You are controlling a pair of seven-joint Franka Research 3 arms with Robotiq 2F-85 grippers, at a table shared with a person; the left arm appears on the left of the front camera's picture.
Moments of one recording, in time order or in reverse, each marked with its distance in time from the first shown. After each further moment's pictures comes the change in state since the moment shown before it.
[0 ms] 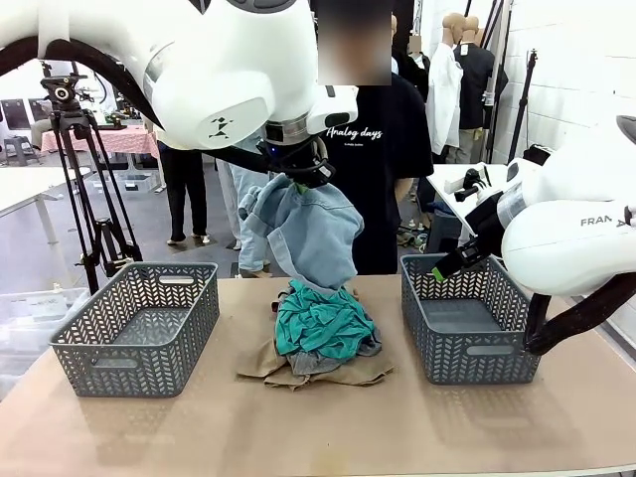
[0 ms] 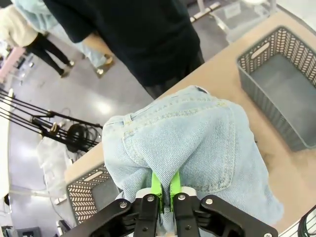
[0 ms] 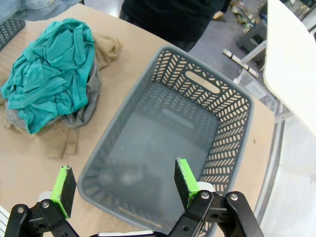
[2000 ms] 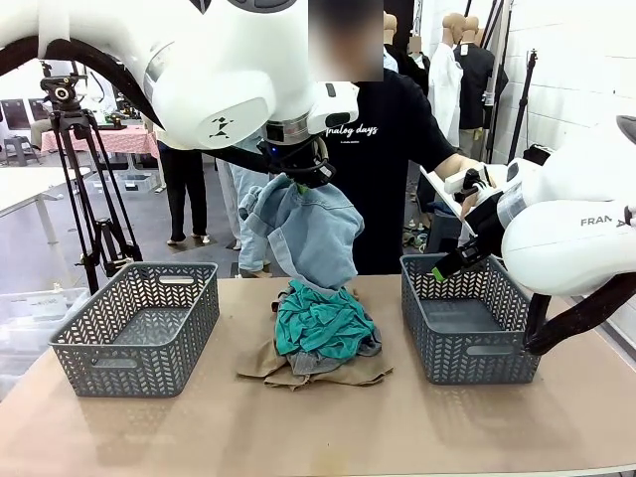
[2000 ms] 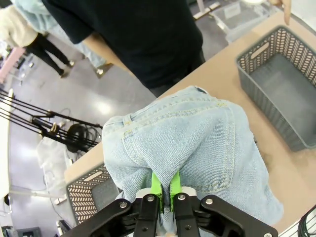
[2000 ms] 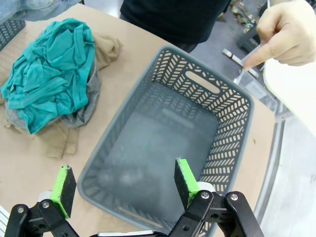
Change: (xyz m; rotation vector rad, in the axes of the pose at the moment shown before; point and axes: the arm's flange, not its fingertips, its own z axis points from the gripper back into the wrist) left arm 0.000 0.000 0.000 0.000 0.000 -0.001; right arm 0.000 0.000 0.000 0.000 0.000 0.000
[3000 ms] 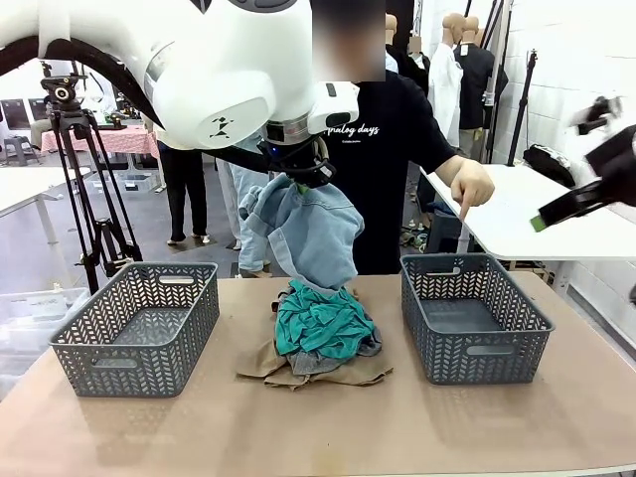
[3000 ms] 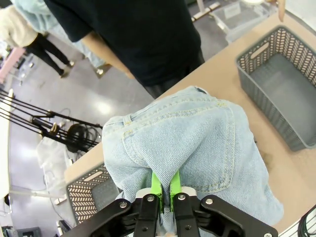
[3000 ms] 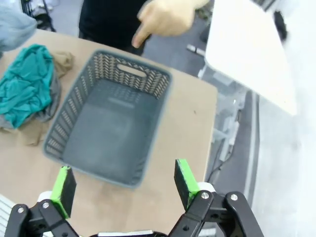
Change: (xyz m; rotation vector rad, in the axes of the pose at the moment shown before) left arm 0.000 0.000 0.000 0.000 0.000 0.000; right arm -0.030 -0.080 0.150 -0.134 -0.057 -0.147
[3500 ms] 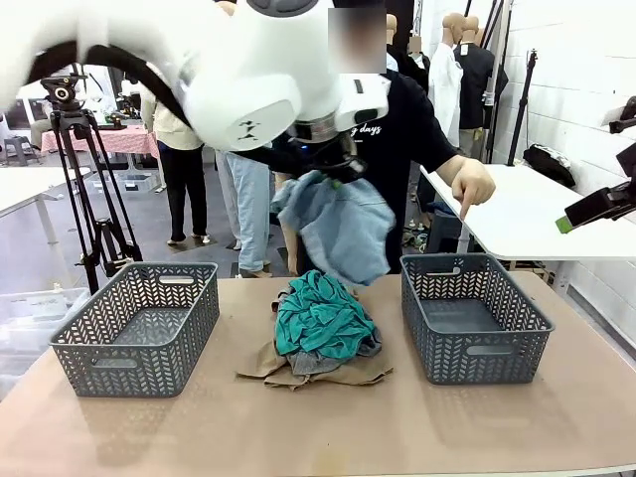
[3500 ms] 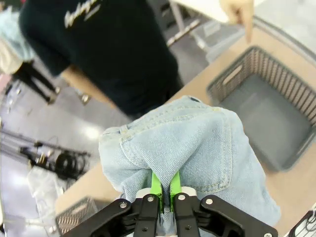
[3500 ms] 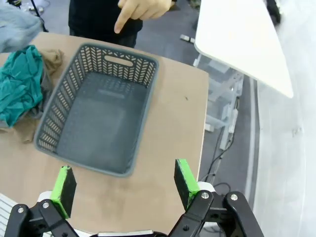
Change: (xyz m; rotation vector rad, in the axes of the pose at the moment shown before) left arm 0.042 -0.041 -0.007 -0.099 -0.127 -0.060; right arm -0.008 -0.013 0.006 -0.016 0.021 -0.042
